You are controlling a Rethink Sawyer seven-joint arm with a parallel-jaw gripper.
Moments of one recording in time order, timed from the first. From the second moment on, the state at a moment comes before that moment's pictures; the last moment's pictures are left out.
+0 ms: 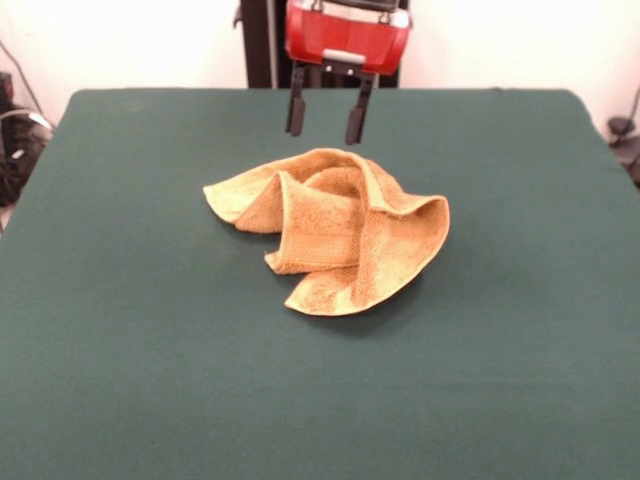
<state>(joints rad) -0.10 -0.72 -0.15 1.78 -0.02 0.22 1.58</state>
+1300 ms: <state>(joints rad) -0.10 -0.71 -0.12 1.79 -0.02 0.22 1.58</state>
